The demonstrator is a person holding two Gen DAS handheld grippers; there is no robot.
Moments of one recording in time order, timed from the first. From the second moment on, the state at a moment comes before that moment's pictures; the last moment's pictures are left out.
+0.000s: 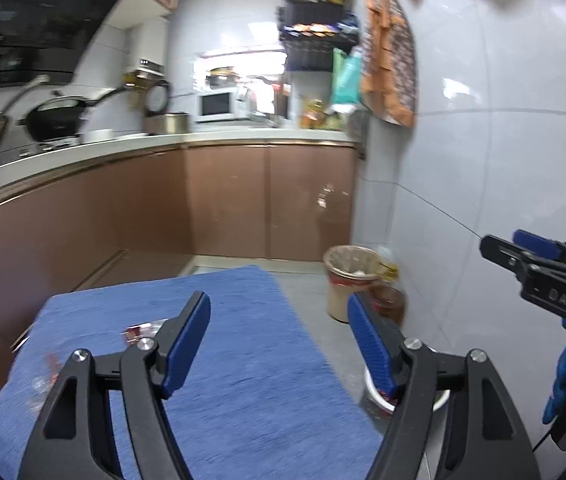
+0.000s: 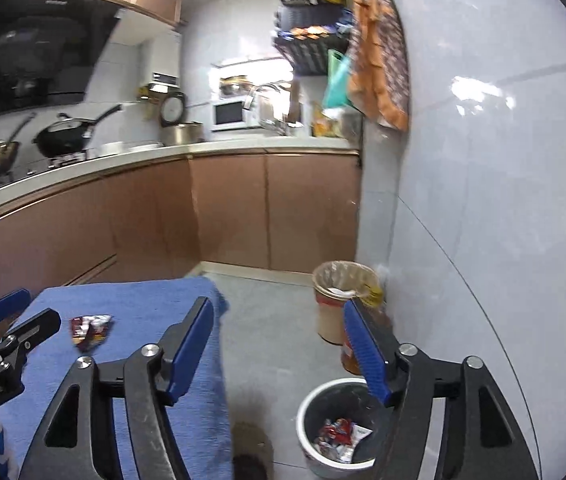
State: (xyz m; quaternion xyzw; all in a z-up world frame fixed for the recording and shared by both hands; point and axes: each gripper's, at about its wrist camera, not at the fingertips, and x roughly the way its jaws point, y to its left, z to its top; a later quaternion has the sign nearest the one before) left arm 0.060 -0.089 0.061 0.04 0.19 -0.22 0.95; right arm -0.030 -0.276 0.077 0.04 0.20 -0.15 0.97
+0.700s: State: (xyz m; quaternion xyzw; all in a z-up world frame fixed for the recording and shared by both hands) left arm 0.014 -0.005 0.074 0.03 0.16 -0.11 0.98; right arm -0.047 -0.192 0.100 -0.01 0.18 -0.07 0.98
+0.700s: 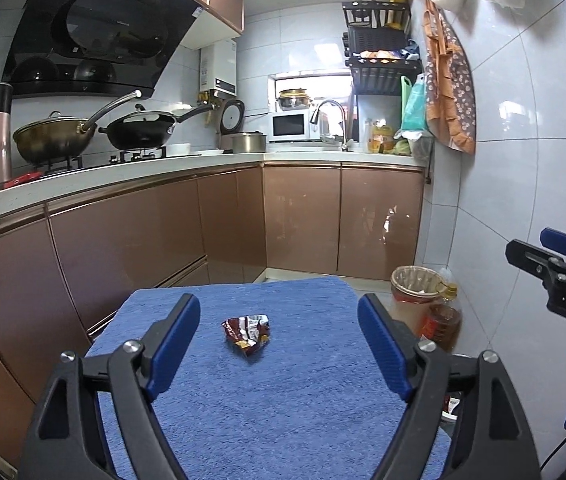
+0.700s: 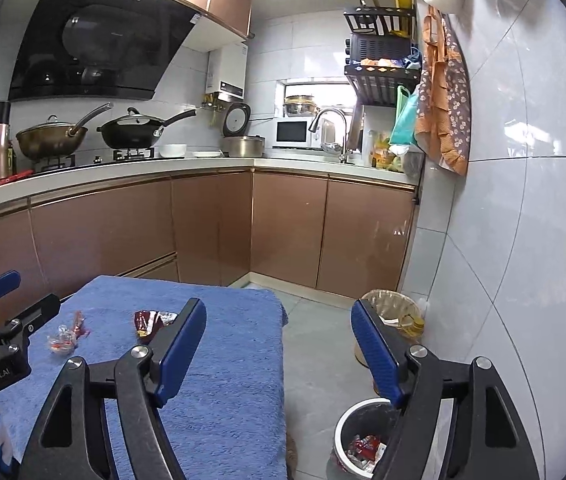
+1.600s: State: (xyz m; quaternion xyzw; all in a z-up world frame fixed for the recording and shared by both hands) left arm 0.016 -0.019 0.061 0.06 0.18 -0.10 0.98; right arm -0.032 -0.198 0.086 0.02 0.19 -0.04 0.98
